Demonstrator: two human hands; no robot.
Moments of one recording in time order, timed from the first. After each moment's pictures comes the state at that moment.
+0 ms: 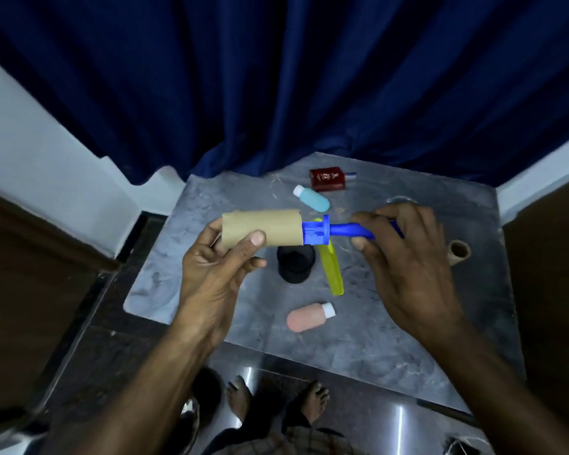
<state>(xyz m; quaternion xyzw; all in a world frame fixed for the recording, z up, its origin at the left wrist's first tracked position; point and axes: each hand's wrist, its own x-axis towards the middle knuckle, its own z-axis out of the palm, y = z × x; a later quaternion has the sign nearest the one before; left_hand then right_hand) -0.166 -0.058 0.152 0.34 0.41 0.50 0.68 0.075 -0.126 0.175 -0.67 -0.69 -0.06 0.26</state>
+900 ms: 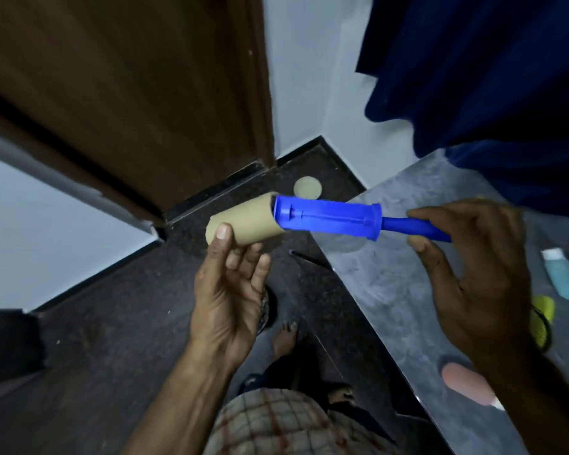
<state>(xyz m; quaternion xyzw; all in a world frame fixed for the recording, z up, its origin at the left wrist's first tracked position) -0.430 -0.160 0.110 -0.08 0.42 0.77 0.47 -0.204 -0.034 0.151 -0.39 -0.86 0.09 0.31</state>
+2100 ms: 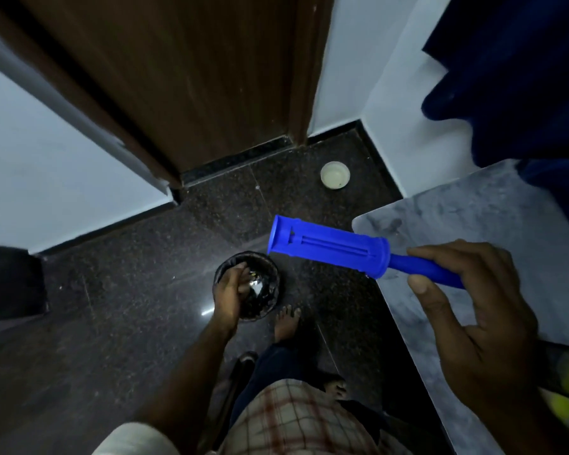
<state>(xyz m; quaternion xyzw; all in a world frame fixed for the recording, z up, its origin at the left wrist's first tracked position) -0.504 -0.233 -0.147 -0.12 0.70 0.54 0.45 -0.267 -0.068 0.115 -0.34 -0.87 0.25 0.26</state>
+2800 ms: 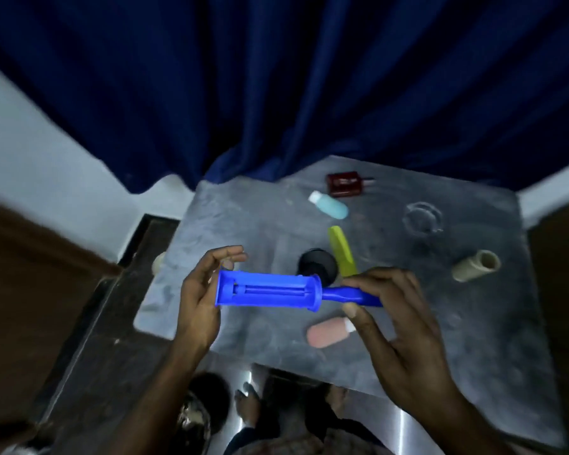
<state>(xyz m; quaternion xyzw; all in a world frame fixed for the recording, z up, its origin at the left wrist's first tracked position) -0.247 -0.015 0.061 0.56 0.51 0.42 0.51 0.000 -0.138 0.145 -0.64 -0.63 0.17 0.39</state>
